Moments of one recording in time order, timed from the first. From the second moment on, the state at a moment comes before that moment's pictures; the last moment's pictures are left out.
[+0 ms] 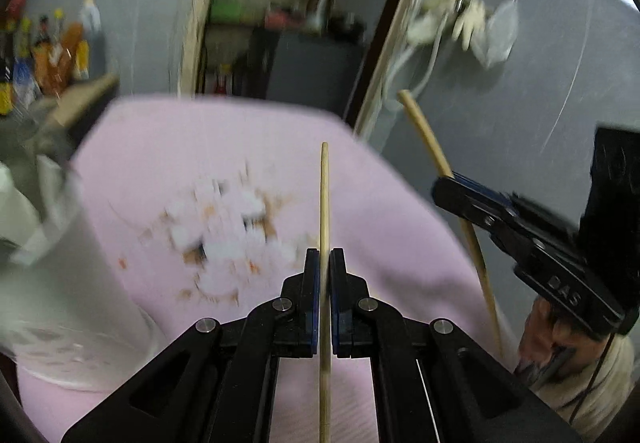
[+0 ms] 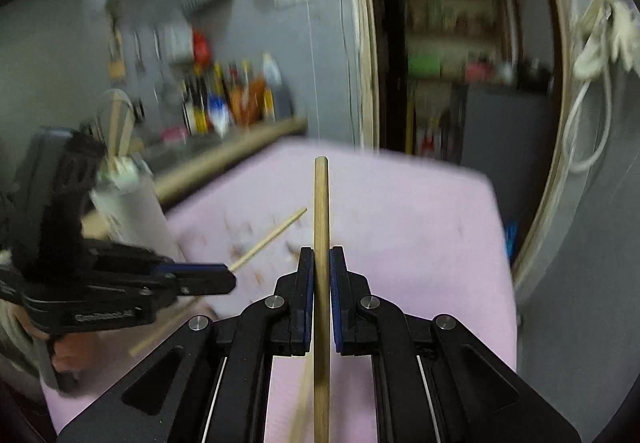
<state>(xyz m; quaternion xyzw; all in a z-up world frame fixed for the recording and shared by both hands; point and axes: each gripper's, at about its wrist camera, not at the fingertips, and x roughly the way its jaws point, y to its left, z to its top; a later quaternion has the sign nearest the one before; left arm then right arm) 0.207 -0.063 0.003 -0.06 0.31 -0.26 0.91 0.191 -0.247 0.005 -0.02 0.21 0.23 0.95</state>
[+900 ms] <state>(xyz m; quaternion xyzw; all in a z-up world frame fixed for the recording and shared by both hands) 0.172 0.134 0.119 -0.20 0.00 -0.11 0.97 0.209 -0.143 0.116 0.18 -0.09 0.37 0.90</state>
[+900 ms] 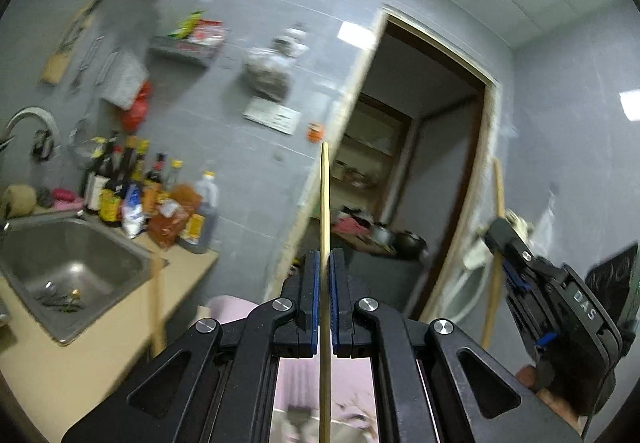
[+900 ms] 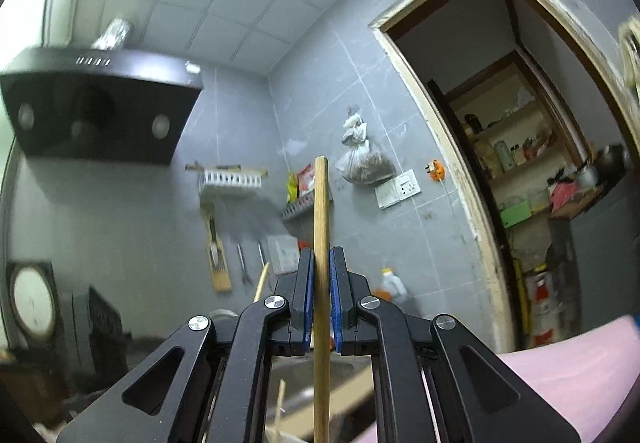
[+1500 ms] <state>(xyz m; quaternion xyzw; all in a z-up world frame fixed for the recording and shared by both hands) 0.178 0.179 0.071 -0.26 -0.03 0.01 0.97 0.244 -0.111 0.073 0.19 -0.09 0.33 0.92</state>
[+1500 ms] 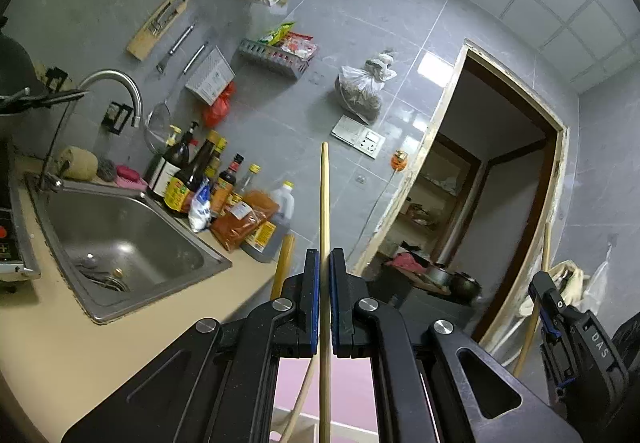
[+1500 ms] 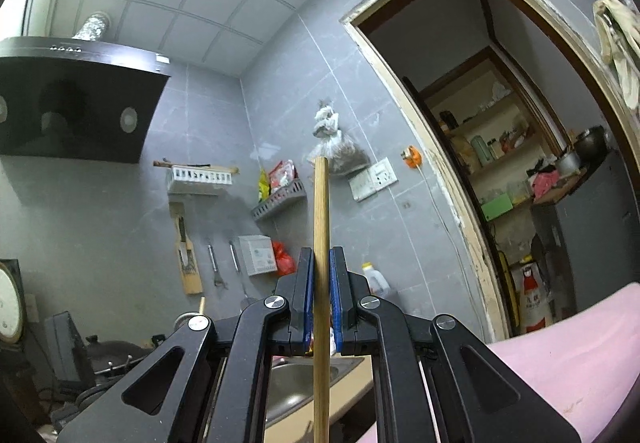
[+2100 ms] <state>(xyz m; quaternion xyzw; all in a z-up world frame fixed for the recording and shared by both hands) 0.182 0.179 0.046 -0.26 0.00 0.01 0.96 0.244 -0.100 0.059 0.17 -0.06 0.34 0.92</state>
